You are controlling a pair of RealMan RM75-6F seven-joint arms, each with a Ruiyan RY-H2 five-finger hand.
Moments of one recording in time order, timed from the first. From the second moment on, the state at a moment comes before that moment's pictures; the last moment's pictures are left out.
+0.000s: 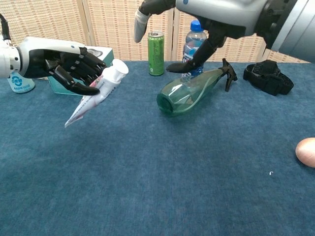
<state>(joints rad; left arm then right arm) -0.83 -1.19 -0.19 -1.60 1.46 0.62 -0.74 0.79 -1.34 0.25 -1.71 -1.70 1.01 -0.21</state>
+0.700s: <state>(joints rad) -0.89 -1.17 -0.16 -1.58 1.49 0.63 -0.84 0.91 -1.45 0.25 -1.60 -1.64 0.97 -0.24</state>
